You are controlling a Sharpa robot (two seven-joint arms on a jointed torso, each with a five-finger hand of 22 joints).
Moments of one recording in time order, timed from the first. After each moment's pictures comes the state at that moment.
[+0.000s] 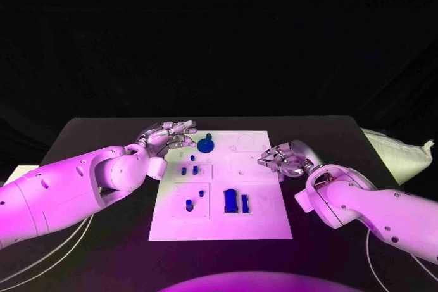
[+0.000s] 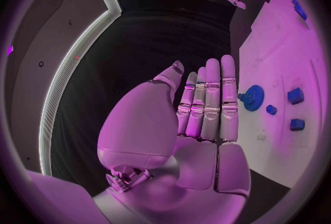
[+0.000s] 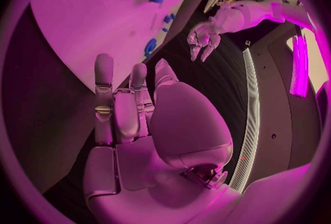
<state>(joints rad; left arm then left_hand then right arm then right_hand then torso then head) 1.10 -0.78 -0.03 1.38 0.14 -0.14 0.28 1.38 -0.06 0.22 0.10 0.07 1.02 0.18 0.14 0.07 1.07 0.12 0.24 0.12 1.03 0.06 0.71 0.35 0.16 1.03 0.16 0.34 0.72 0.75 -0.95 0.27 1.72 -0.98 -0.63 -0.20 1.45 0.00 -0.07 0.20 0.18 1.02 0.12 0.07 0.34 1.17 0.04 0.51 0.79 1.41 -0.04 1.10 0.99 0.18 1.07 0.07 0.87 0.49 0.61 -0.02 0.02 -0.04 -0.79</state>
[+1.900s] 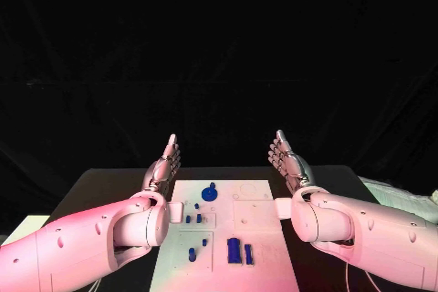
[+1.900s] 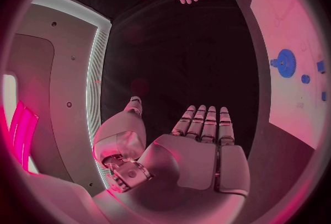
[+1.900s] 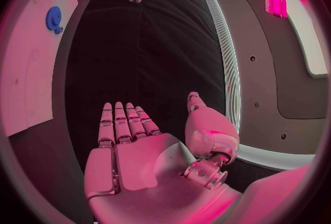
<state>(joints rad) 1.05 -0.78 0.00 1.57 0.03 -0.74 0.49 0.34 0.00 0.01 0.00 0.01 0.23 0.01 0.01 0.00 0.24 0.00 0.01 0.00 0.22 0.00 0.01 0.00 0.03 0.18 0.02 0.01 0.10 1.05 -0.78 0.00 1.57 -0.02 -0.75 0.49 0.36 0.00 0.02 0.00 0.01 0.24 0.01 0.01 0.00 0.27 0.00 0.01 0.00 0.27 0.00 0.00 0.01 0.03 0.21 0.01 0.06 0.00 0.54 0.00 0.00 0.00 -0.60</state>
